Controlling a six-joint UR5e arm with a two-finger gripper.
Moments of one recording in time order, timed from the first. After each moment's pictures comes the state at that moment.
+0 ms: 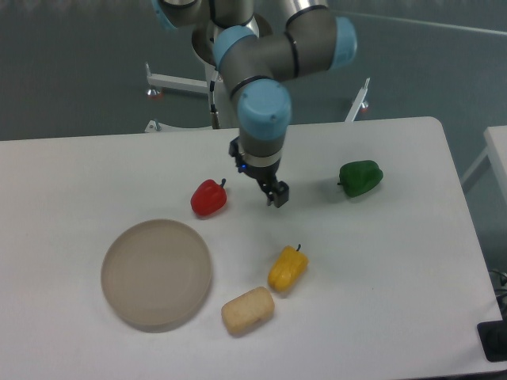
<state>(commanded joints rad) 2.09 -1.87 -1.69 -1.26 1.59 1.08</state>
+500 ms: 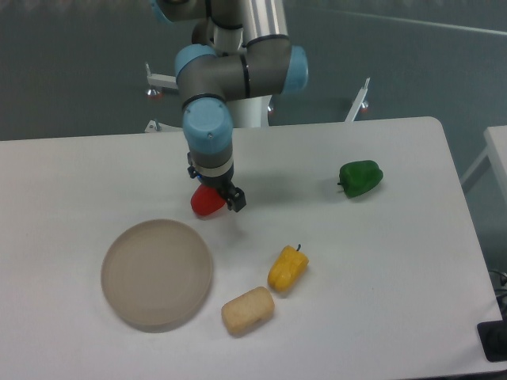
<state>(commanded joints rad) 1.99 -1.92 -1.75 -1.16 1.60 0.97</state>
